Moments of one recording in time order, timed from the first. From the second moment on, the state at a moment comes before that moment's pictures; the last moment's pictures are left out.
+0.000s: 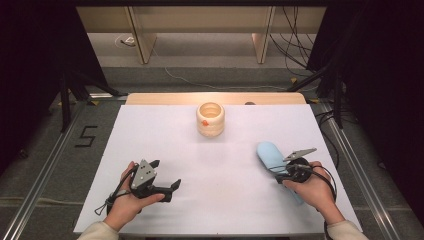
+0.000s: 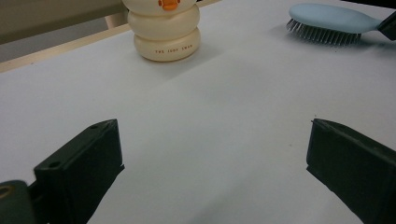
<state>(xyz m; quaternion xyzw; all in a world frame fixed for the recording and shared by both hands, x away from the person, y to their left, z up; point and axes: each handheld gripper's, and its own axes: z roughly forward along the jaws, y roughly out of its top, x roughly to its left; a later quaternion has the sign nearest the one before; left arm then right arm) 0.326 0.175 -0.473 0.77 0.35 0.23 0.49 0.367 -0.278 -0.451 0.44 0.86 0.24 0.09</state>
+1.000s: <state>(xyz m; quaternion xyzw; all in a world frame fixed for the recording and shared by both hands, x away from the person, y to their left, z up) 0.328 0.172 -0.474 0.77 0.36 0.22 0.49 0.388 -0.283 -0.428 0.44 0.89 0.14 0.06</state>
